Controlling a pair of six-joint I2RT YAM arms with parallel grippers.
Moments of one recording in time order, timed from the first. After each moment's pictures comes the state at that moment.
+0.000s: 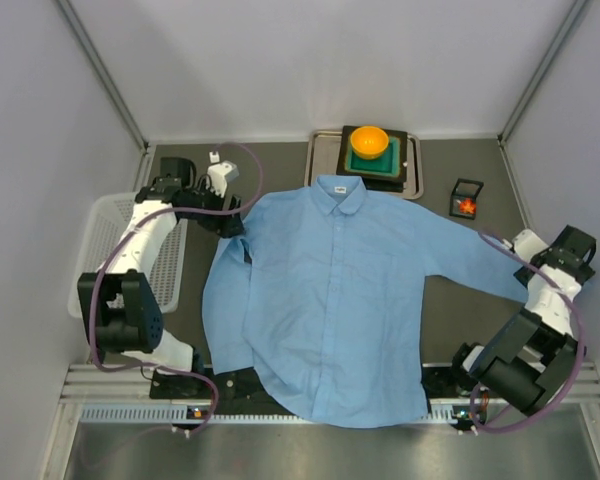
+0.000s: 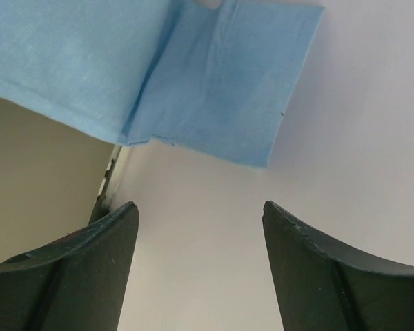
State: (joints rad) left arm -0.02 1.54 1.24 -0.69 0.61 0.39; right arm -0.70 1.18 0.68 -0.37 0.21 -1.35
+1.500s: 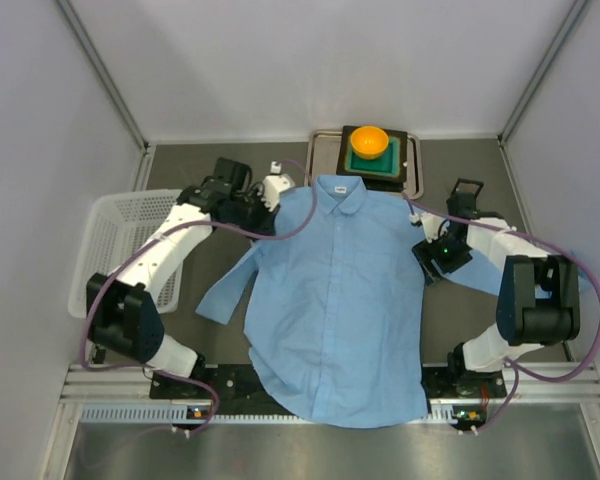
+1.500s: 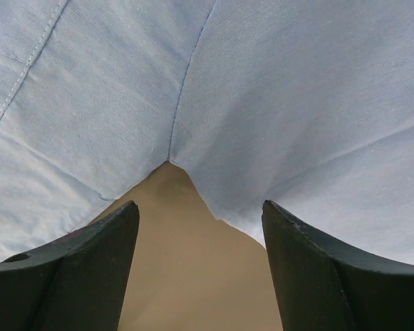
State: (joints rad) left arm -0.30 1.46 1.25 -0.76 0.46 0.50; right arm 0.01 1.55 0.91 -0.73 -0.18 -0.56
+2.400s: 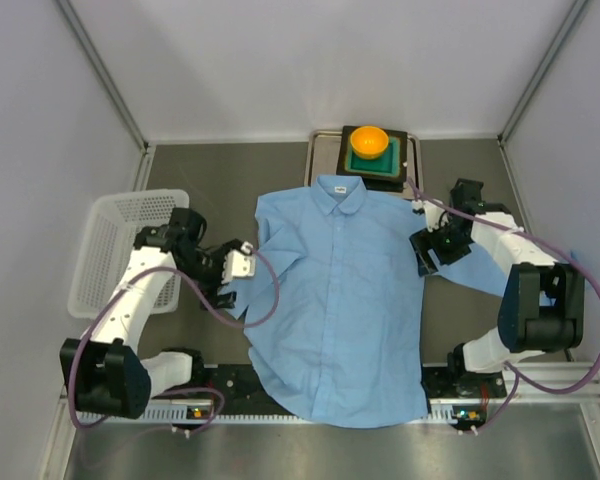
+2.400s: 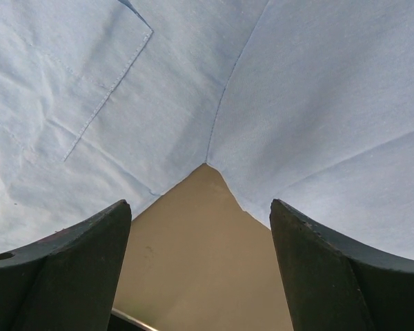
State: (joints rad) left arm -0.12 1.21 1.03 -1.18 0.68 1.36; right arm 0.01 1.50 1.00 -0.82 -0.29 -0.49
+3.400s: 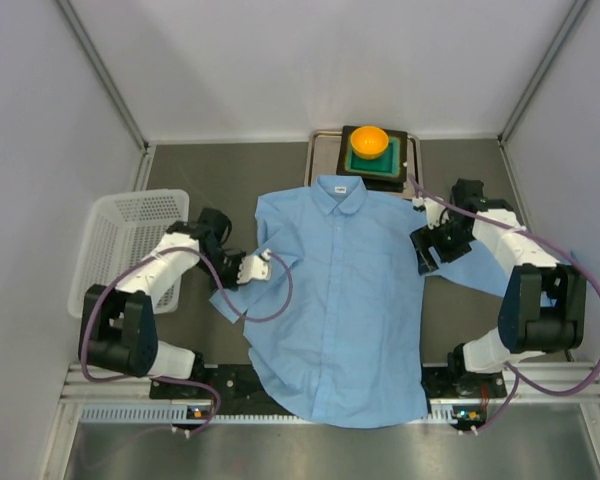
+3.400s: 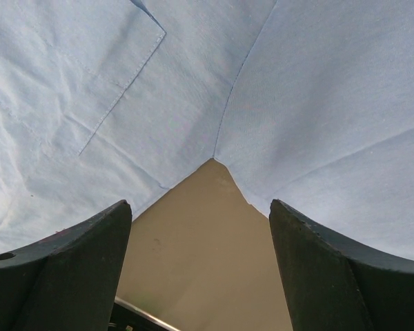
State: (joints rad) left arm -0.22 1.40 0.83 -0.93 0.43 1.44; right arm 0.01 1.50 1.04 -0.87 -0.30 -0.49
